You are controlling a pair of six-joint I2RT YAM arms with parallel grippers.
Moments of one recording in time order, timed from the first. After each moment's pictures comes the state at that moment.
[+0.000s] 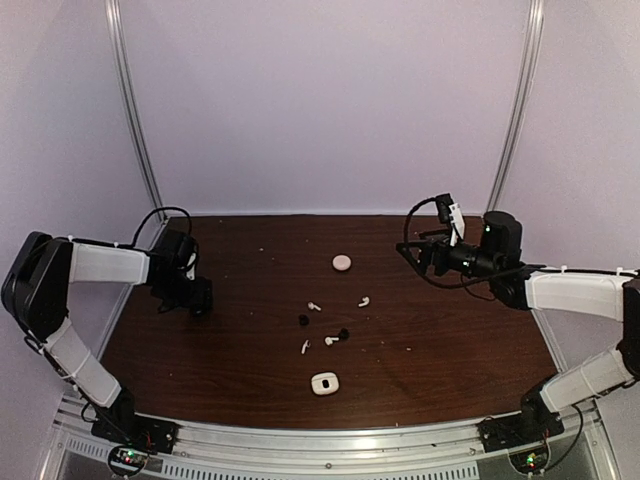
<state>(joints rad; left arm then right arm) -0.29 1.59 0.84 -0.31 -0.11 -0.31 0.40 1.31 0.67 0.46 -0.44 0.21</state>
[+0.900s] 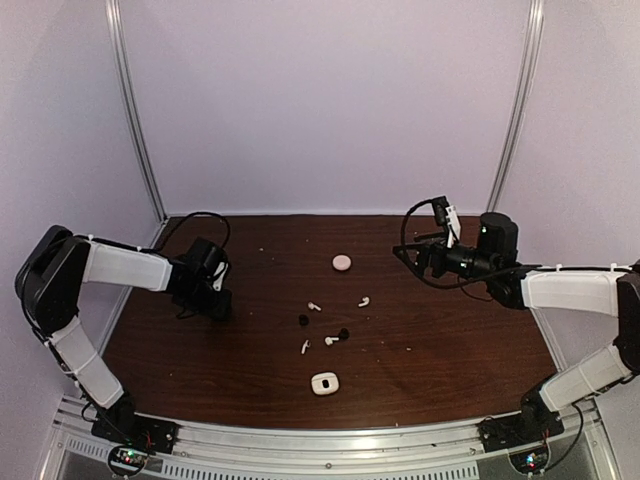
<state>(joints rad) -0.46 1.68 0.86 -0.29 -0.12 -0.22 0.40 1.35 0.67 0.49 -0.50 0.24</state>
